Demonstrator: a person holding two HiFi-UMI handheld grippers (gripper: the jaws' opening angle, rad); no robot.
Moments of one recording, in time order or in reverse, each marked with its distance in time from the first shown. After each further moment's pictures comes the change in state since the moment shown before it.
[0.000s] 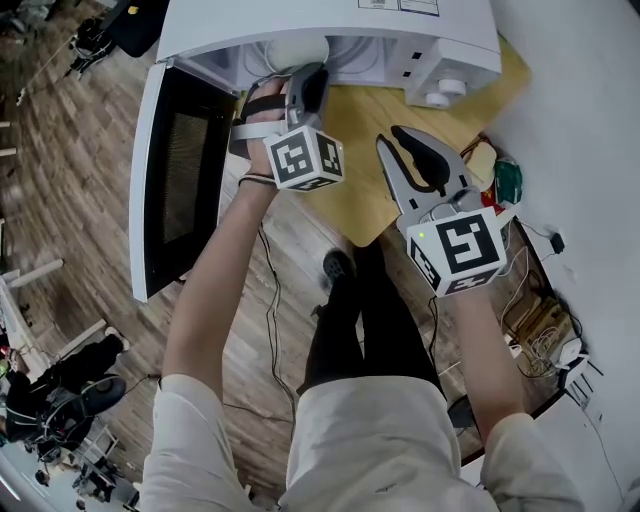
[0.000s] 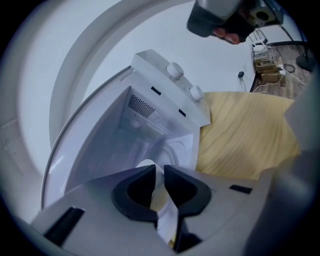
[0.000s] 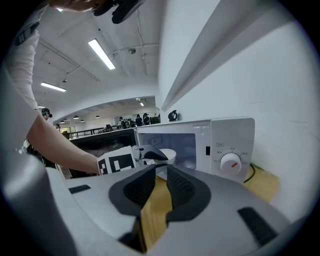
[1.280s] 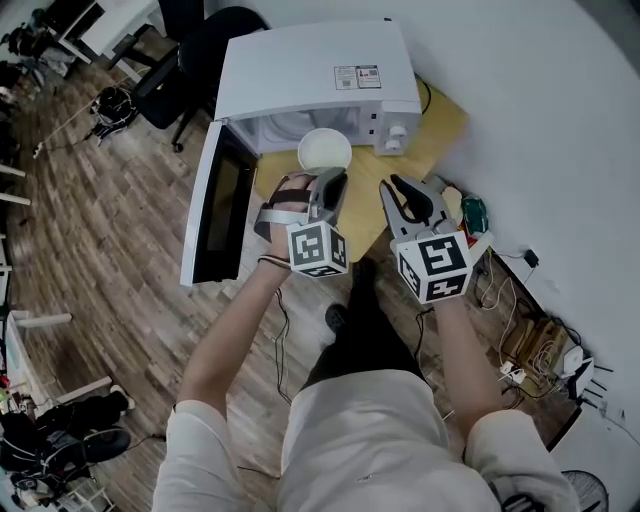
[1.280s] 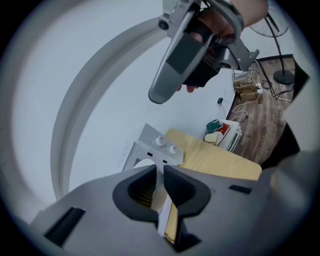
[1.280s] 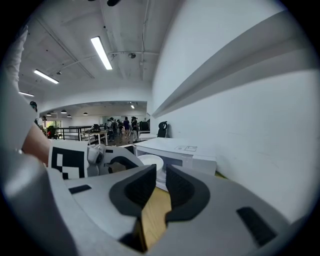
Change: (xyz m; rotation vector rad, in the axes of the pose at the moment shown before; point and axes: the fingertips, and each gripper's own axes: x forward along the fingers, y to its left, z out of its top) left arm -0.187 0.002 0.108 0.070 -0.168 -0.121; right arm -0.122 0.035 0.077 -0.046 -0.059 -0.185
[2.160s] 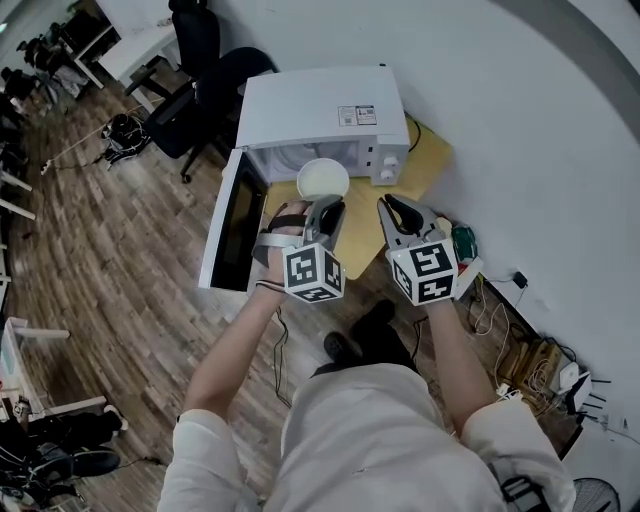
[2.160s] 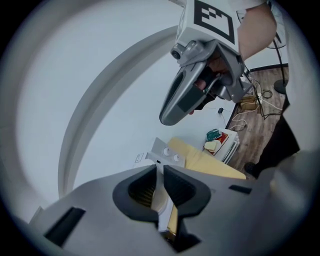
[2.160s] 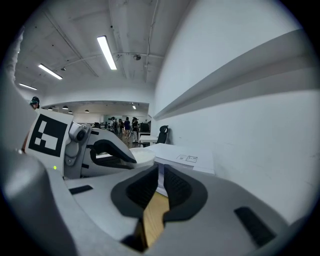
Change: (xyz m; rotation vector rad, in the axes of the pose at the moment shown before) left arm -0.082 0.035 0.034 -0.046 -0.035 0.002; right arm -0.029 0.016 0.038 -0.053 -0.025 -0.018
